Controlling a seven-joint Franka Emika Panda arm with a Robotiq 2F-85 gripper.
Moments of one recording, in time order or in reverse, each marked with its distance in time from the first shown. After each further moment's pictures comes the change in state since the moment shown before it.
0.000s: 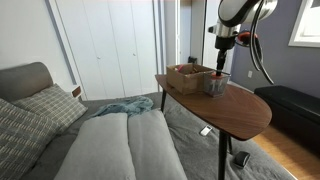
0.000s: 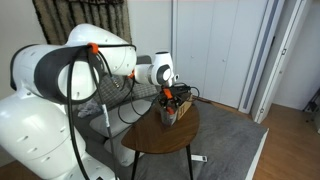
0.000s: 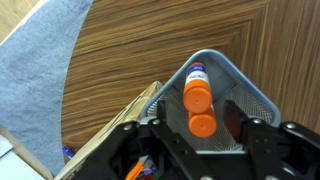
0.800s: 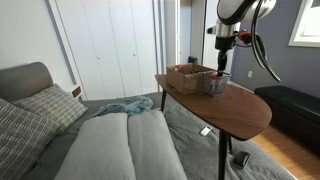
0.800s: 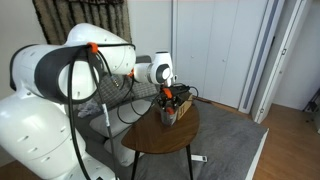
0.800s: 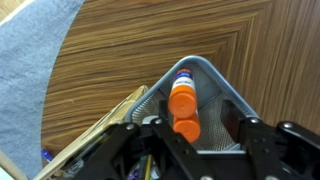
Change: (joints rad) arm 0.000 0.000 0.011 0.012 0.012 -0.069 -0.067
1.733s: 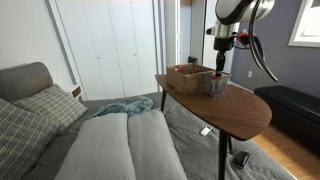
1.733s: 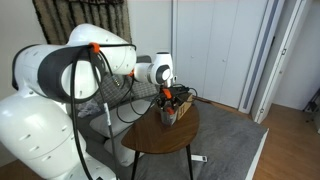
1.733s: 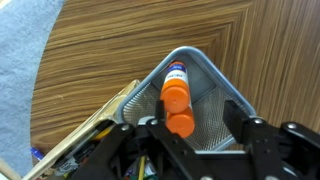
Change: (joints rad) arm 0.000 0.012 0.003 0.006 0.048 0.001 -0.021
